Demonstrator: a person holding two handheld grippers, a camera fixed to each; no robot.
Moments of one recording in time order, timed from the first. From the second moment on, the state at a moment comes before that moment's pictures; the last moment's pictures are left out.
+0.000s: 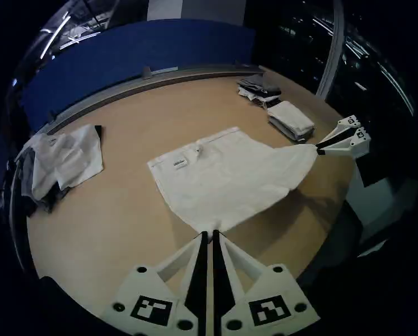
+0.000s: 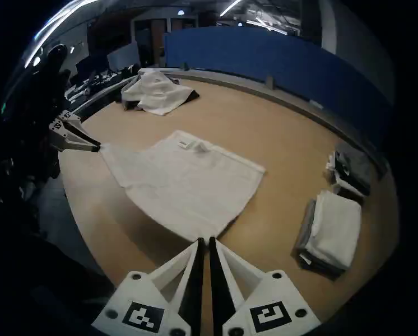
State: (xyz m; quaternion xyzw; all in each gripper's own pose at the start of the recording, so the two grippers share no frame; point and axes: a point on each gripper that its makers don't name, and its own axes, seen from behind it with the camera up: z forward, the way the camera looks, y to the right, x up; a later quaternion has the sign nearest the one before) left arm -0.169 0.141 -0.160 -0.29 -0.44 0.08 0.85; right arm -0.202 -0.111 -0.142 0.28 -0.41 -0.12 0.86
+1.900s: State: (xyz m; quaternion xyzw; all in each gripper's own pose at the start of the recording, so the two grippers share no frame) left arm -0.200 0.143 -0.049 -0.24 -0.46 0.03 0.86; right arm -0.234 -0.109 -0.026 0.25 -0.43 -0.09 0.86
